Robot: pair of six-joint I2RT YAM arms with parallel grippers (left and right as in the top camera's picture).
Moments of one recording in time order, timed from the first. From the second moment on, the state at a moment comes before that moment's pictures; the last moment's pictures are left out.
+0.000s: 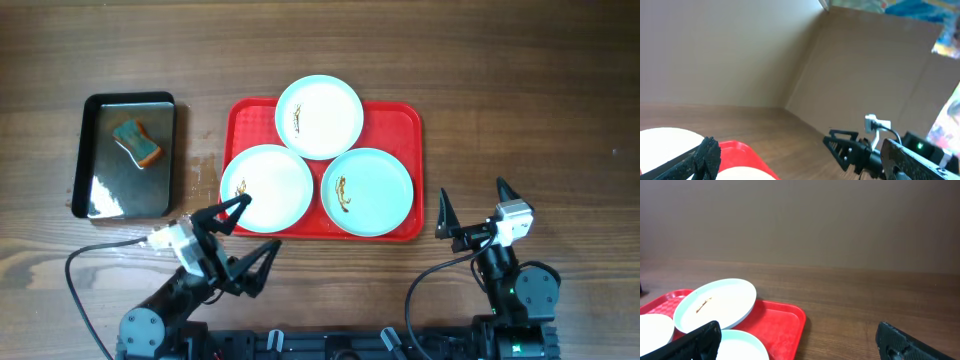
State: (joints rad) left arm -0.11 0.01 0.01 0.38 0.70 -0.72; right arm 0.01 0.02 0.01 0.01 -0.19 0.02
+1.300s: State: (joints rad) left arm 0.23 1.44 1.30 -0.97 0.10 -0.70; right arm 0.01 0.02 0.01 0.01 -0.19 0.02
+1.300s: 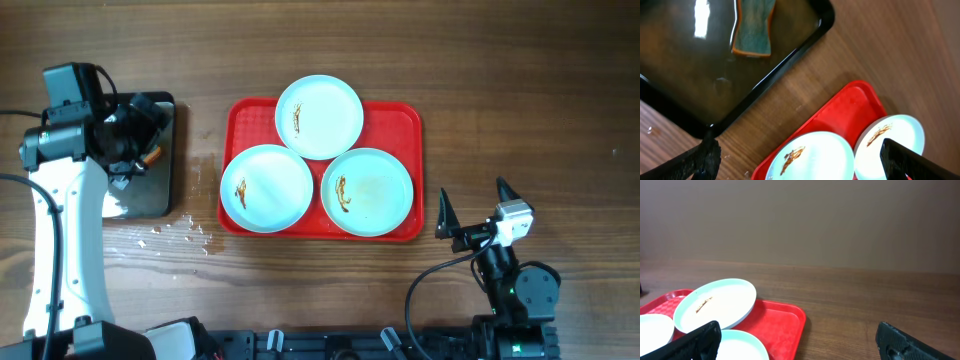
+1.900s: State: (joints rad) left arm 0.34 2.13 1.64 -1.04 -0.06 -0.62; right arm 0.01 0.02 0.01 0.01 -0.19 0.02
